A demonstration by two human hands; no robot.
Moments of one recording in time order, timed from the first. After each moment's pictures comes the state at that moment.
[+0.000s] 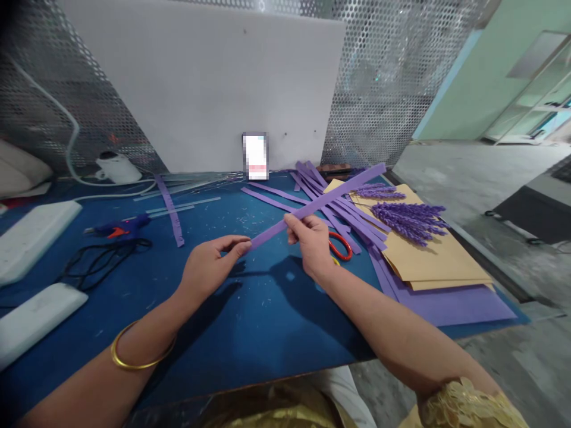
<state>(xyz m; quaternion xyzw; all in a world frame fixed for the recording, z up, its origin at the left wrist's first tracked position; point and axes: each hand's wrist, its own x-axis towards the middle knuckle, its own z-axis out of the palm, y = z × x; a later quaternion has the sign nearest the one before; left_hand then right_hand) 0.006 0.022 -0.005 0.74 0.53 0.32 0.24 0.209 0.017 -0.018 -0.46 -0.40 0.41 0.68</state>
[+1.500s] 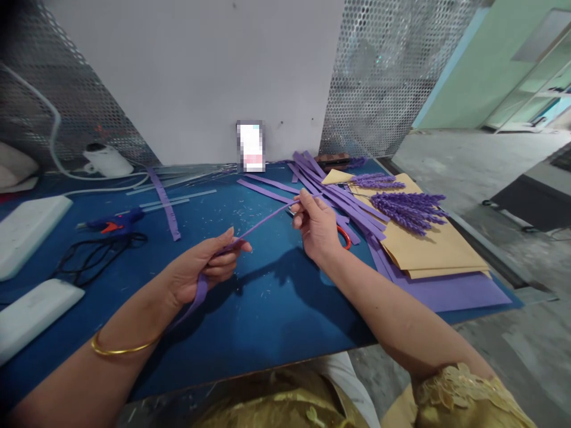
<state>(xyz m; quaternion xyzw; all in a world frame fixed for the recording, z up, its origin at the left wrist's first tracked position) -0.001 0.021 0.010 0.37 0.36 0.25 0.82 0.224 0.023 -0.004 -0.38 -0.31 0.50 0.72</state>
